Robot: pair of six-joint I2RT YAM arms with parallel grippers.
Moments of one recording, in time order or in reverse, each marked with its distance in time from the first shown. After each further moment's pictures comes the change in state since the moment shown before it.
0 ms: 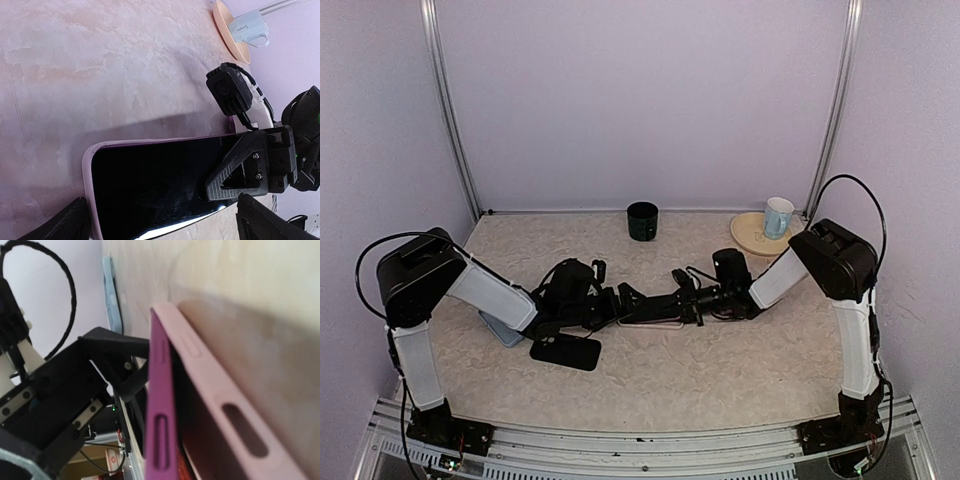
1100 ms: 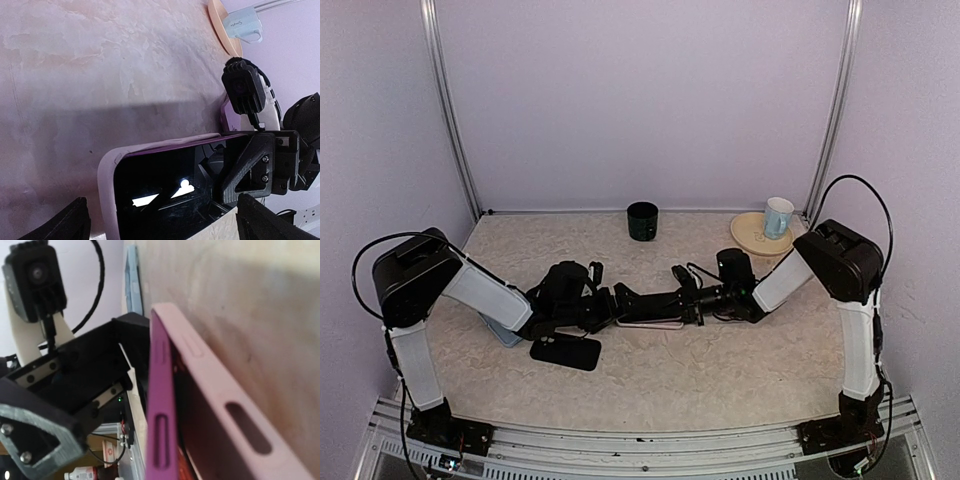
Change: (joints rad) left arm 0.024 -0.023 -0.034 0.013 0.069 -0.022; right arm 0.012 -0.044 -0.064 0.106 -0.011 -0.013
